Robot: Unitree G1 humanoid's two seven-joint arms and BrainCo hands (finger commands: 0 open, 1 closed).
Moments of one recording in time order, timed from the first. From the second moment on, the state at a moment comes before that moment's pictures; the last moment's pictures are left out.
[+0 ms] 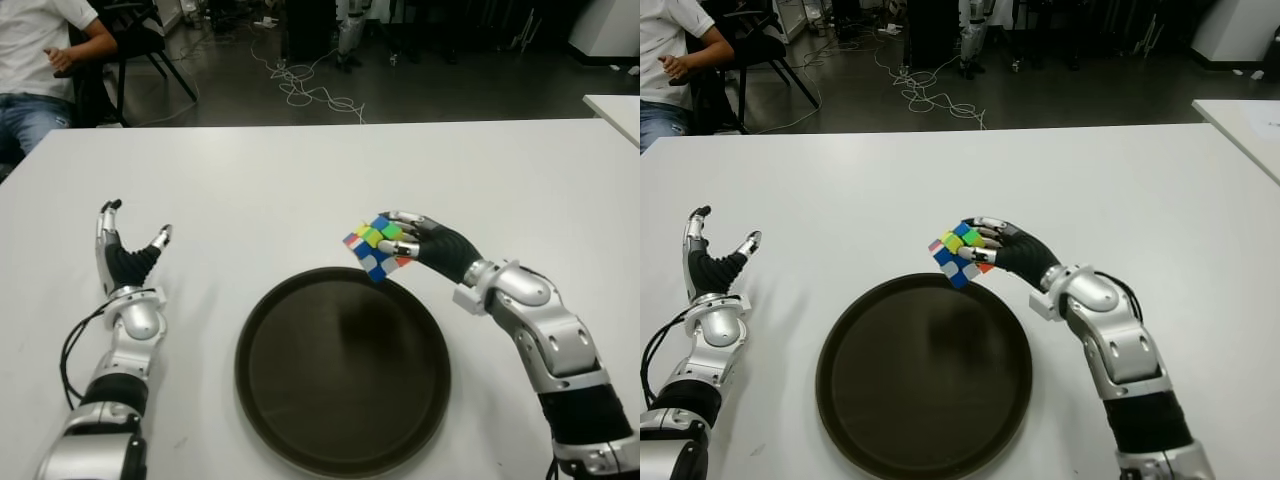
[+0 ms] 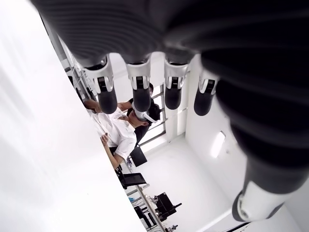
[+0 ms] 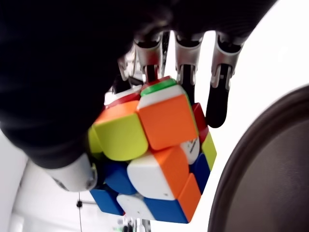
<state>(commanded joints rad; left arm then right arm) -0.41 0.26 0.09 0.98 0.23 -0.46 0.58 -0.29 -0.28 0.12 -0.05 0.18 0.41 0.52</state>
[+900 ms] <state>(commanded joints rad) -0.41 0.26 0.09 0.97 0.23 -0.46 0.59 -0.35 -0.33 0.21 -0.09 0.13 0.31 0.67</state>
